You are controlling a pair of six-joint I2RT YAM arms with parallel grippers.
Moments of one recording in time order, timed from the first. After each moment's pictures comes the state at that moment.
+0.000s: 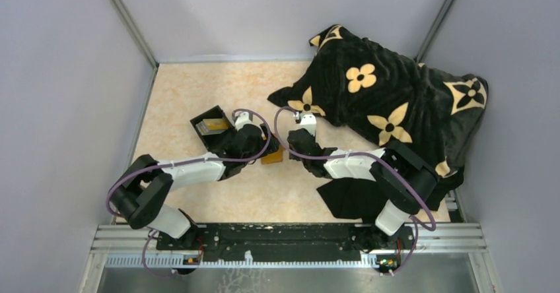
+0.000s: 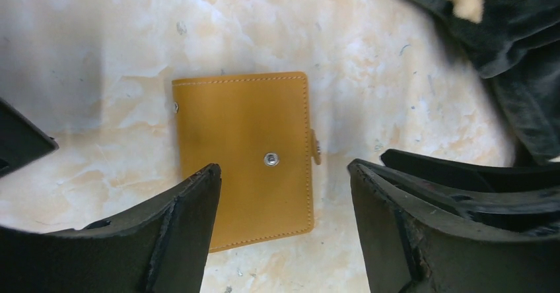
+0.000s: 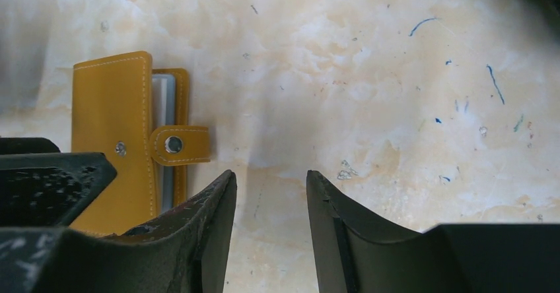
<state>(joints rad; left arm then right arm) -0.77 1.52 0.68 0.23 -0.32 -0.88 0.85 1.63 0.76 0.17 0.49 0.52</state>
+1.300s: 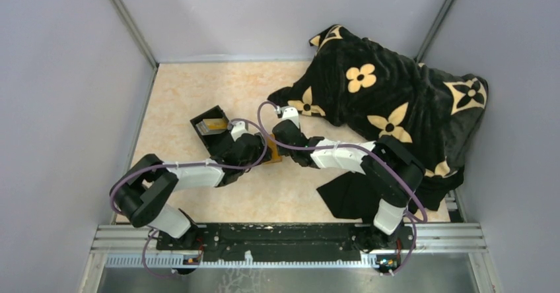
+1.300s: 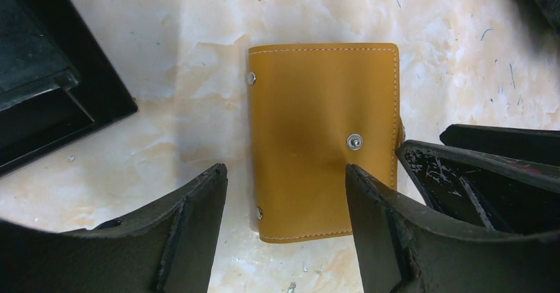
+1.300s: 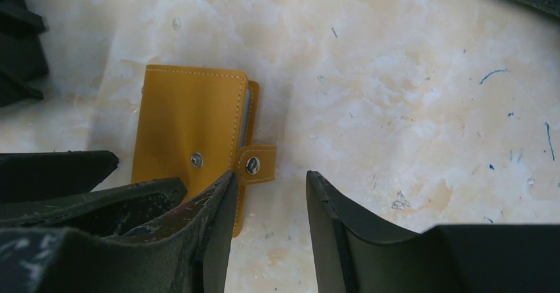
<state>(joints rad) -0.77 1.51 0.56 0.28 -0.38 -0.87 0.89 1.72 0.98 -0.01 0.42 0.44</state>
